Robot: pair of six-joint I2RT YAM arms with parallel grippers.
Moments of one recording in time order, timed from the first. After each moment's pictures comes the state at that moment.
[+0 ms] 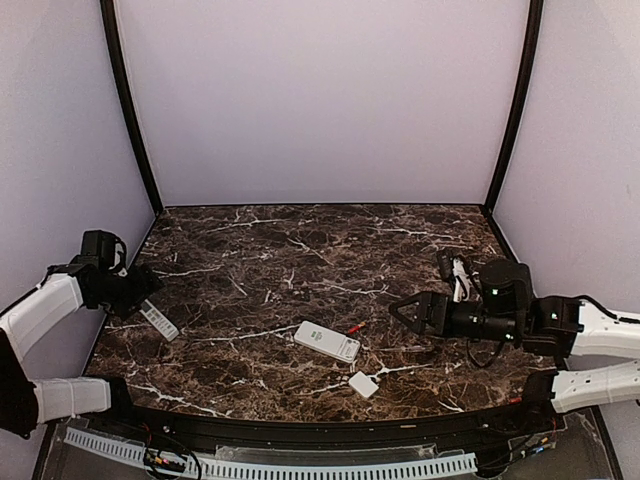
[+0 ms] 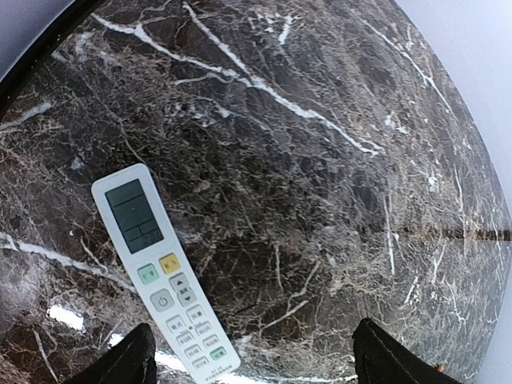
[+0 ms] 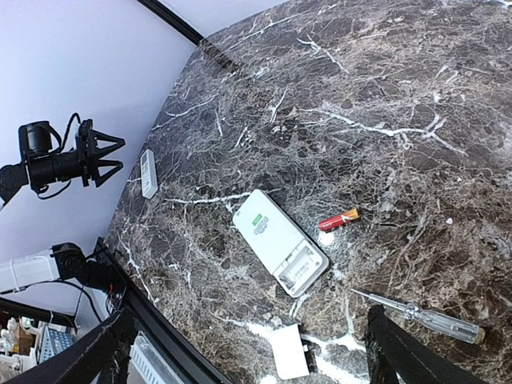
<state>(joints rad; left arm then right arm) 0.10 1.00 0.62 -0.55 0.16 -0.62 1.00 0.81 0.52 -0.17 0.05 0.81</state>
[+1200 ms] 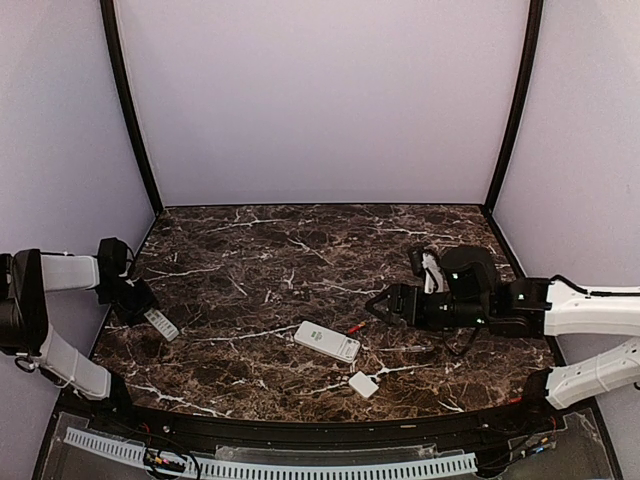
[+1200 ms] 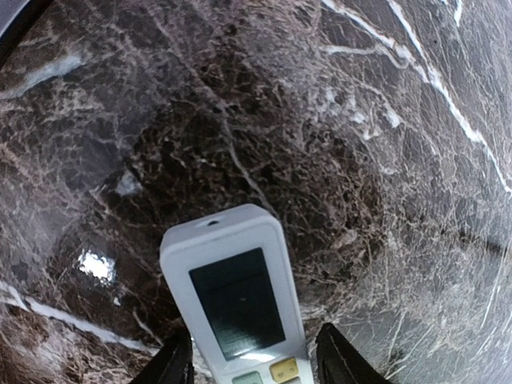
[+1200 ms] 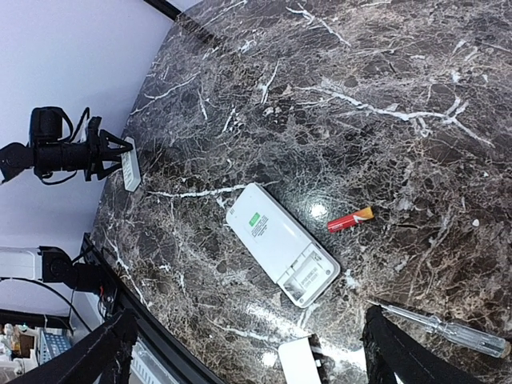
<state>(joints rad) 0.20 1.41 0.67 -0.46 0.12 -0.60 0.99 1.09 0.66 -0.16 0.01 0.85</state>
